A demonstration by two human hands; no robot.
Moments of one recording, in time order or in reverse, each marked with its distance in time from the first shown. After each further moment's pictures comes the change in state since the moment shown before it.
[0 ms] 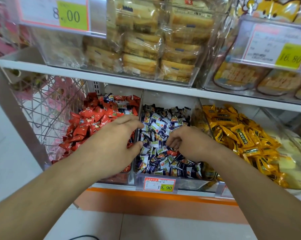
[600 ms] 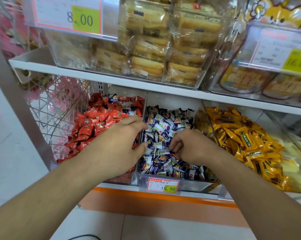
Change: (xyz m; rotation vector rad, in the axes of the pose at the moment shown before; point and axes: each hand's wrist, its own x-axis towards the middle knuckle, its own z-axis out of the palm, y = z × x) left_hand -0.004 0.003 -0.003 -0.009 0.010 0.008; right_hand -0.006 -0.009 0.004 -0.037 -0.002 0.040
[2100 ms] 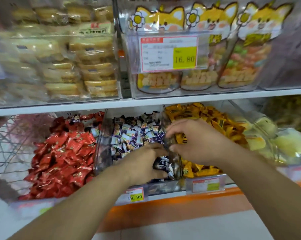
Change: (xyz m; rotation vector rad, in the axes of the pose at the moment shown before) left_hand 0.078 0.085 0.097 0.046 -0.456 0.227; right_hand -0.080 0.056 -0.059 0.035 0.253 -0.039
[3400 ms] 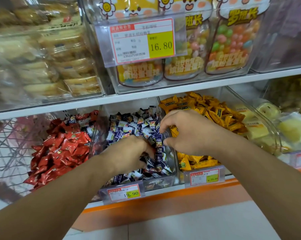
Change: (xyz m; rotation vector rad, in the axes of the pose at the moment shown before) left_hand 0.003 -0.025 -0.014 0.253 -0.027 0.054; right_hand 0.006 0.007 0.003 0.083 -0.008 -0.019
